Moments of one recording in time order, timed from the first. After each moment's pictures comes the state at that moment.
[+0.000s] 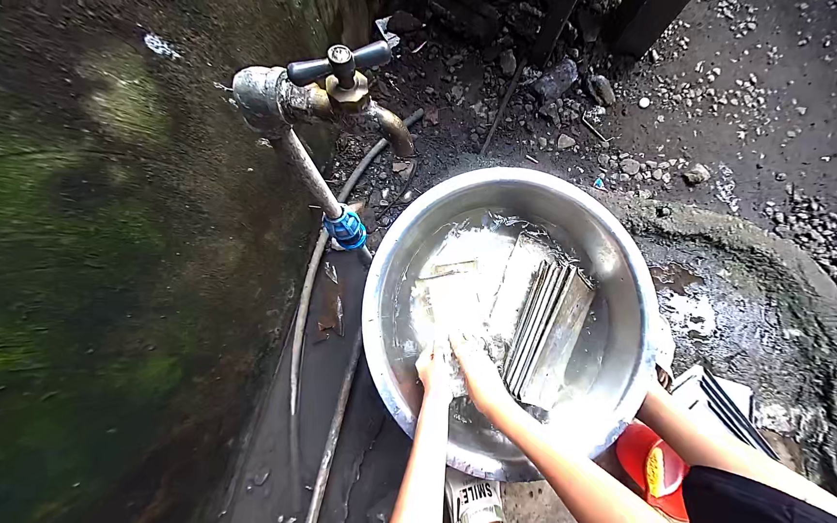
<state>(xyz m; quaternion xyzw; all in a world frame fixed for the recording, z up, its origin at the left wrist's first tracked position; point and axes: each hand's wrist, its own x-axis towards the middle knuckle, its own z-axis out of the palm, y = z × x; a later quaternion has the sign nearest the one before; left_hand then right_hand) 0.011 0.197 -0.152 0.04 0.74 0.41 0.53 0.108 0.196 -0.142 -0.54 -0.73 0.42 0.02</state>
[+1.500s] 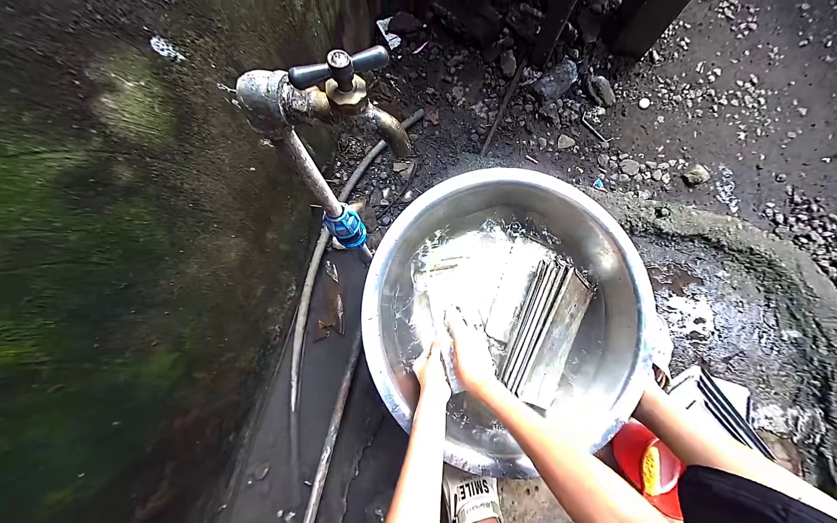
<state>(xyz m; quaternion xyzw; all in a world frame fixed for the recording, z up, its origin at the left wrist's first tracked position) 0.011 0.199 -0.153 -0.03 0.72 0.44 0.54 0.091 0.219 -0.161 -0.57 -0.73 0.37 0.03</state>
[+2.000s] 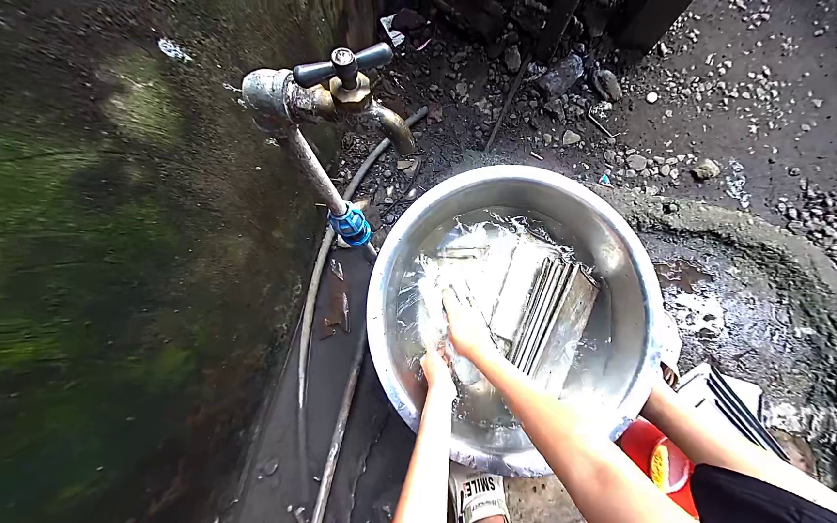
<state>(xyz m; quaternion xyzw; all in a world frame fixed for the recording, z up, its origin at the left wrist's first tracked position) 0.013 0.199 -0.155 -0.06 0.73 0.41 0.54 0.068 0.279 -0.147 -0.54 -0.76 0.35 -0.07</state>
